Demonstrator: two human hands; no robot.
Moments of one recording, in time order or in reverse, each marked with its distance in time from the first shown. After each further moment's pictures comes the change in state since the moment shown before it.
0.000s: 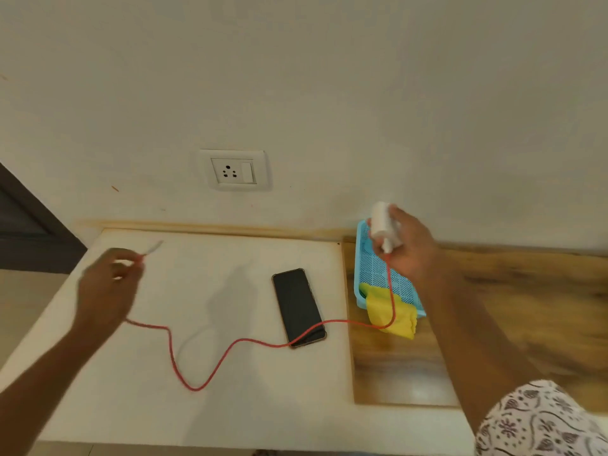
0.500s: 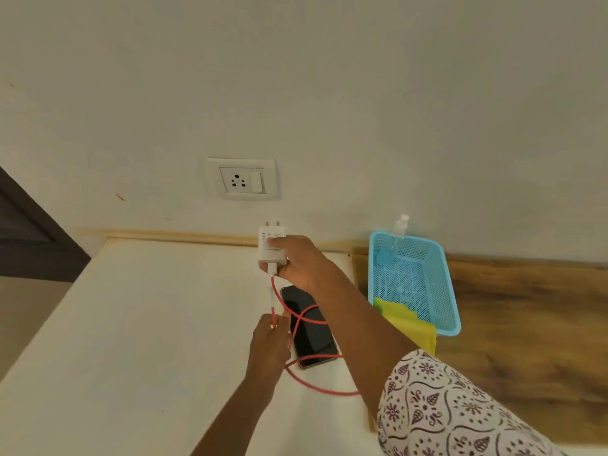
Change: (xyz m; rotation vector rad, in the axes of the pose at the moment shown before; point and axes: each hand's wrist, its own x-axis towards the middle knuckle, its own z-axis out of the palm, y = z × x) left_hand -0.084 0.012 0.161 -0.401 -0.345 -0.430; right_hand 0.032 0.107 0.128 -0.200 -0.298 0.230
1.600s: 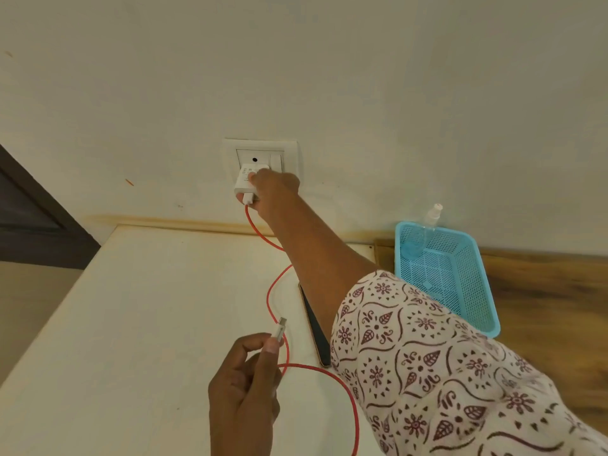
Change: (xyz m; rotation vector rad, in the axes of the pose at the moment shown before) left_hand -0.078 0.021 -0.054 -0.293 0.135 0.242; right_hand 0.056 -0.042 0.095 0.013 0.289 -0.161
